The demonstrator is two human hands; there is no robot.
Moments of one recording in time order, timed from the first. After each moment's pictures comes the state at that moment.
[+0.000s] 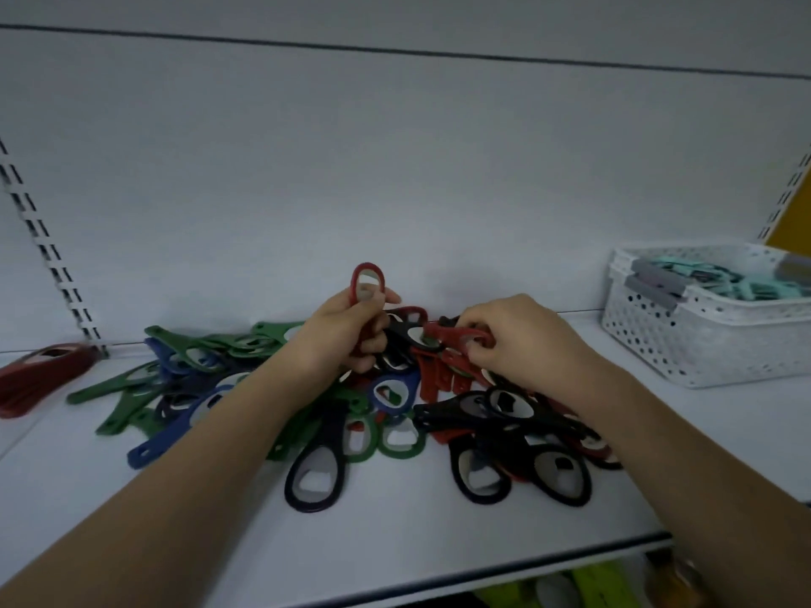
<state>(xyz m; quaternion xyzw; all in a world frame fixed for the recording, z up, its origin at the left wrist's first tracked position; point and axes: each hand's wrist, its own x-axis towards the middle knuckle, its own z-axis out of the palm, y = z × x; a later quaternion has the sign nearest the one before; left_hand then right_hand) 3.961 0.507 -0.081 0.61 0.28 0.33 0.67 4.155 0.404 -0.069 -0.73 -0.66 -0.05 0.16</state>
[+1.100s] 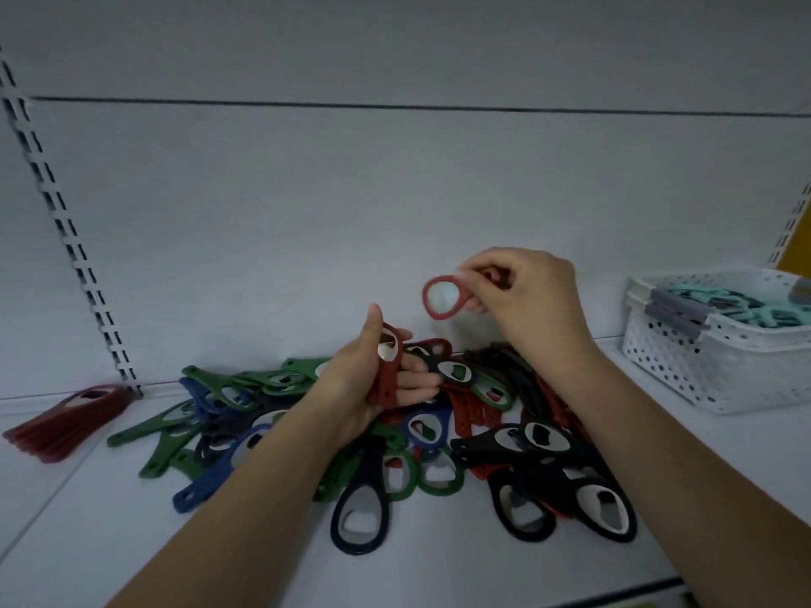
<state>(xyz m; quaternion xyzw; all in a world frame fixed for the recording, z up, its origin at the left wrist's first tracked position) 3.955 0.499 -0.070 0.47 0.29 0.32 0.77 4.115 0.425 -0.025 -0.60 -0.59 -0.04 0.54</state>
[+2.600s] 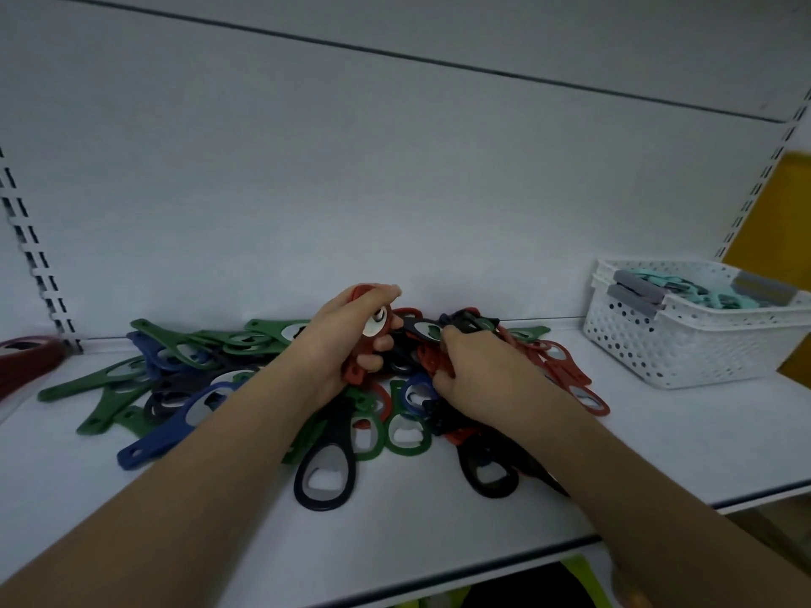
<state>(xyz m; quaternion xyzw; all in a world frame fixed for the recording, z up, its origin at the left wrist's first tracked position) 3.963 0.509 -0.085 0.52 0.28 0.35 0.73 4.093 0.403 -0.082 -0.80 -0.60 -0.05 0.09</state>
